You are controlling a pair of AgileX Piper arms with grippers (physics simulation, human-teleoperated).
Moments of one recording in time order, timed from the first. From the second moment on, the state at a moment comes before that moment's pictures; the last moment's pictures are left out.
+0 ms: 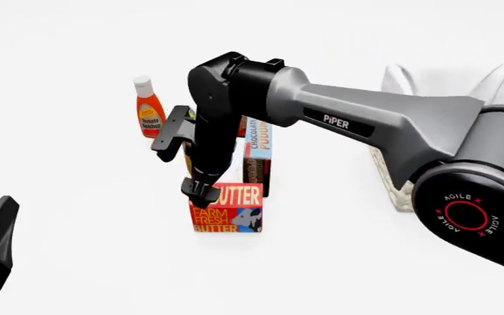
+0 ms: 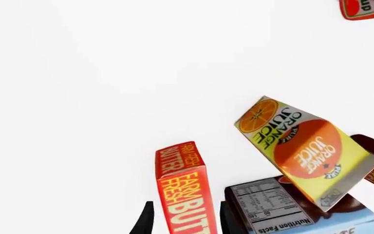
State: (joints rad) left arm 0.00 0.01 0.00 0.00 0.00; right arm 0.85 2.16 -1.90 1.13 -0.51
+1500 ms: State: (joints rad) left arm 0.00 0.01 0.00 0.00 0.00; right arm 0.84 2.27 -1.91 1.10 -0.52
